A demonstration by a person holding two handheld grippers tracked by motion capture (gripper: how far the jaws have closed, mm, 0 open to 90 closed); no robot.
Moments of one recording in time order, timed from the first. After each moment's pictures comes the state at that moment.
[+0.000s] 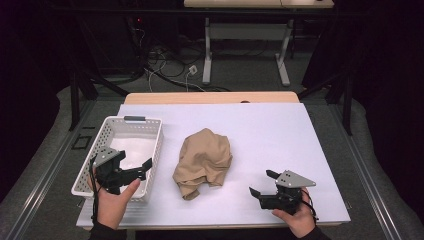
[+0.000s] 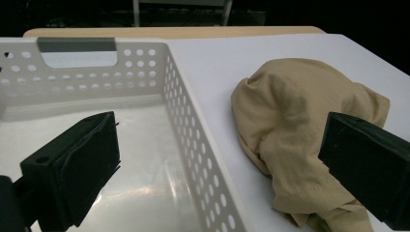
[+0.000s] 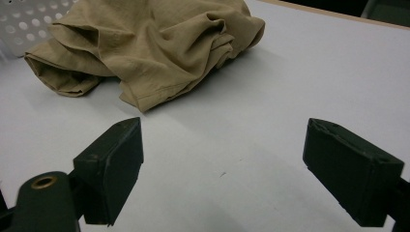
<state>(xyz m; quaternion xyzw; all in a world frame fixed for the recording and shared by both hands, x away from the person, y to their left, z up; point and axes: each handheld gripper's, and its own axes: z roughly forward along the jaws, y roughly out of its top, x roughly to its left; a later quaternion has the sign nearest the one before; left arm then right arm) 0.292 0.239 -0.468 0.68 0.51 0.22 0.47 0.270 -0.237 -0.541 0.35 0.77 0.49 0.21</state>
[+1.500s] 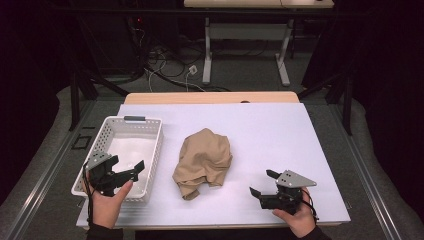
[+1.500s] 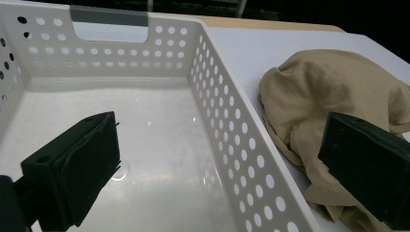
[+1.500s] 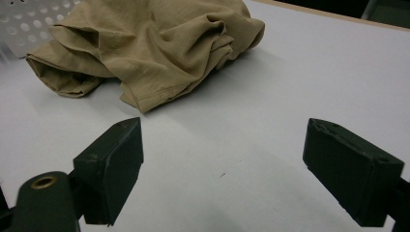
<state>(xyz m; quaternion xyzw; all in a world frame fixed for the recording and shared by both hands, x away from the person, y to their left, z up) 0.294 0.262 -0.490 0.67 0.54 0.22 0.47 0.270 -0.238 -0.540 0.35 0.77 0.49 0.21</state>
